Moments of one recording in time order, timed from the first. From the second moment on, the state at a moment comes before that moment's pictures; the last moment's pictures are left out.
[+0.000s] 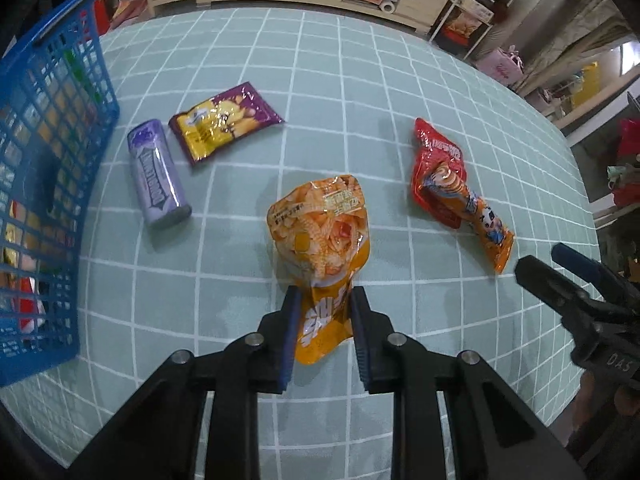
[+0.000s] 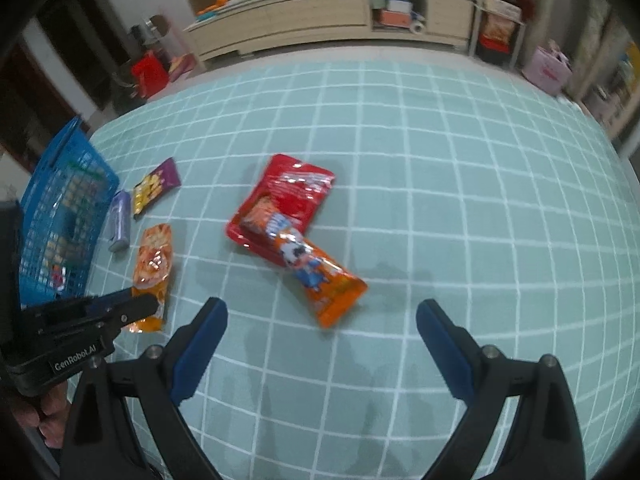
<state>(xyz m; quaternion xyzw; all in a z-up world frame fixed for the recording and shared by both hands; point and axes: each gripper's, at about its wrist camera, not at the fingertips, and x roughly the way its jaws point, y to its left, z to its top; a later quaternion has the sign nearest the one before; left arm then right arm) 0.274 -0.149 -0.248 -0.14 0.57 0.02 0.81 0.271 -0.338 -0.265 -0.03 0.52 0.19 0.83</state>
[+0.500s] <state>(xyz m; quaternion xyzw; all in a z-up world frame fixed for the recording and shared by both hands) 0.293 -0.173 -0.244 -0.08 0.55 -0.03 0.83 0.304 -0.295 -0.295 -0.11 0.52 0.22 0.82</state>
